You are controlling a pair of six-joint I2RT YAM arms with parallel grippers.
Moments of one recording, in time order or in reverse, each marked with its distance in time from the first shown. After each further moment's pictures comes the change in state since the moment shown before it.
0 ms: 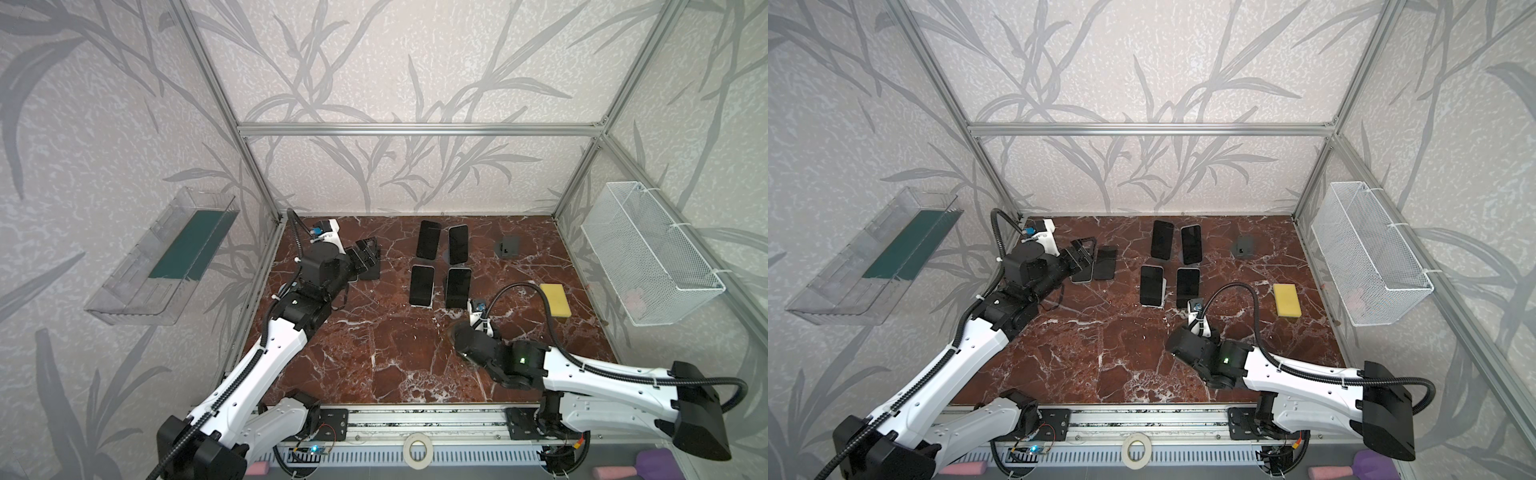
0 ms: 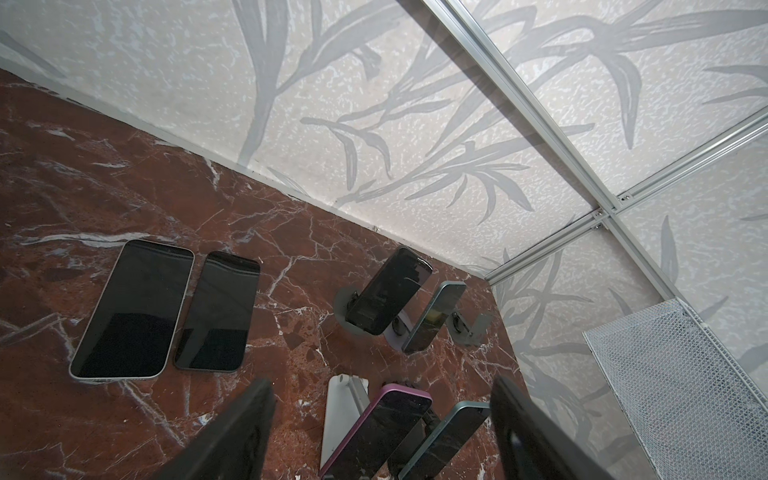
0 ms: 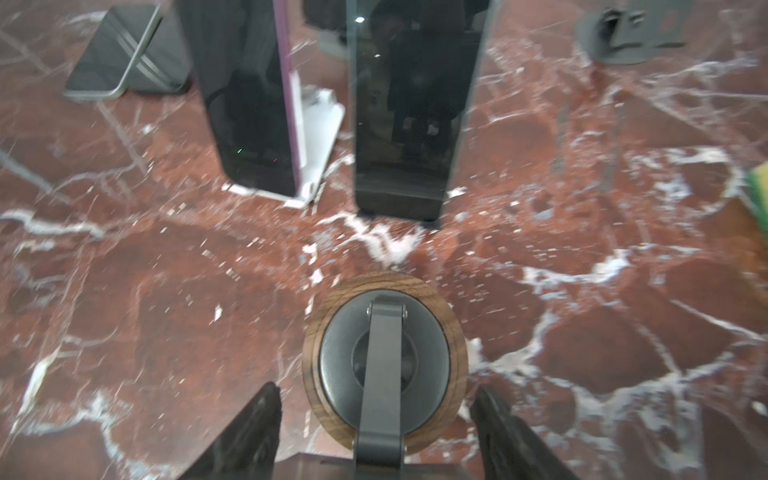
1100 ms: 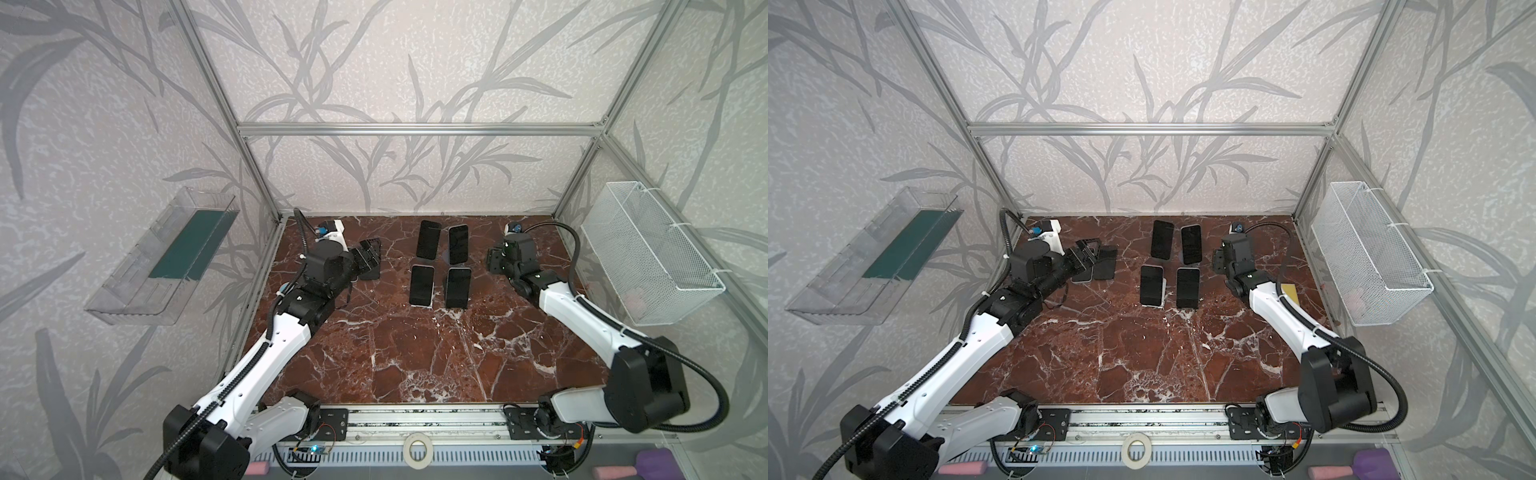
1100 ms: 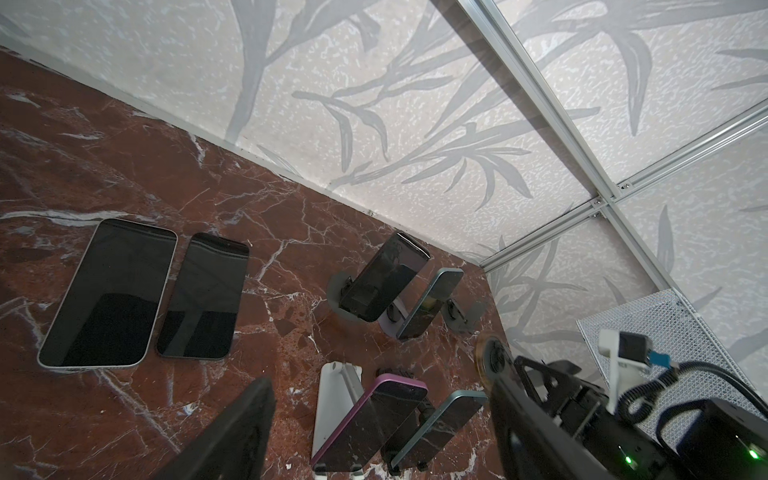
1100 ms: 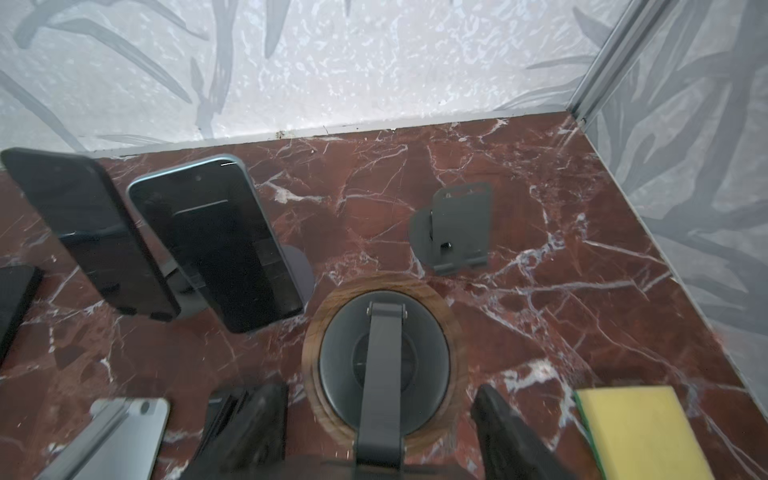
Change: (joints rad) left arm 0.000 0.040 0.000 0.012 0.040 -0.025; right arm -0.826 0.437 0.380 0.379 -0.379 -0.562
